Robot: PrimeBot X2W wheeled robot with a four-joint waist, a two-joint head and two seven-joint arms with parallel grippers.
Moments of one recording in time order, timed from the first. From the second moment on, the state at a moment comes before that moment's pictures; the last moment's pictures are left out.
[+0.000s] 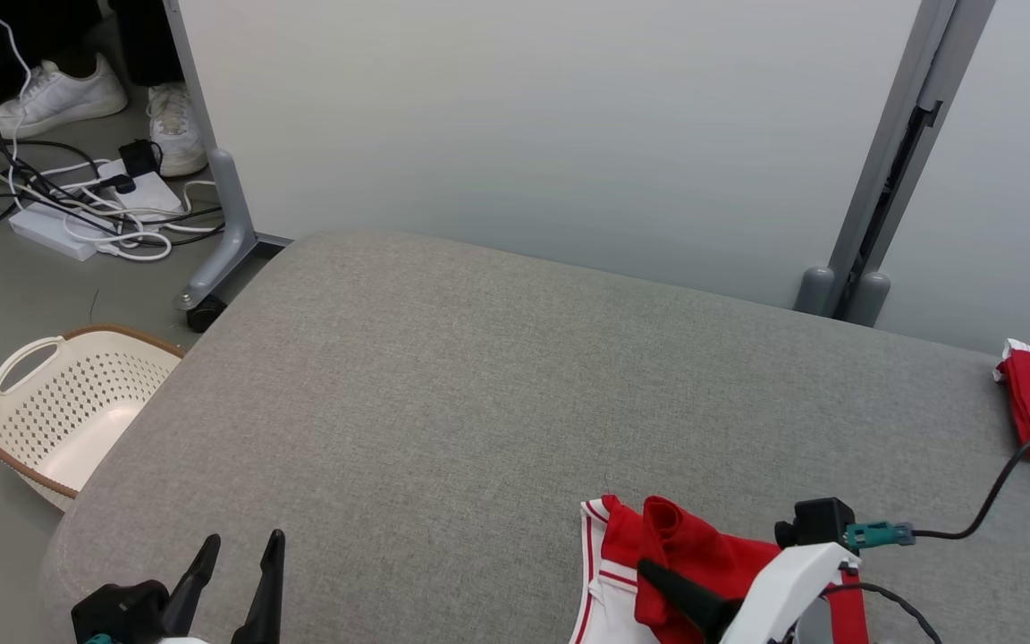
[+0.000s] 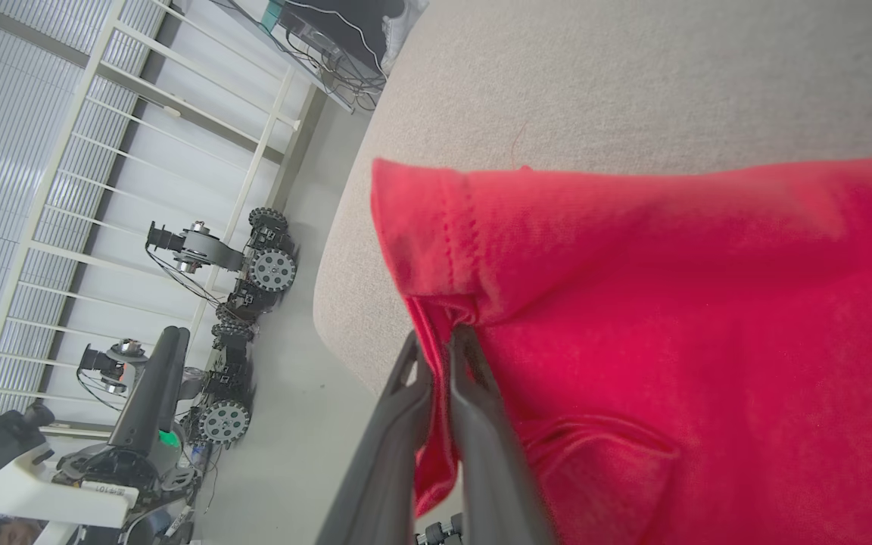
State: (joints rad) left arm 0.06 0.42 -0.45 0.15 -0.76 0.19 -0.22; right arm -0.12 -0.05 0.33 0.37 1.05 0.13 0.43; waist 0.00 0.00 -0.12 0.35
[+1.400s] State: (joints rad) left arm 0.05 0.41 -0.47 0.14 -0.77 0.19 -0.22; right arm -0.15 -0.13 0.03 0.56 0.62 0.13 0.57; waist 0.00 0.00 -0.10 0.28
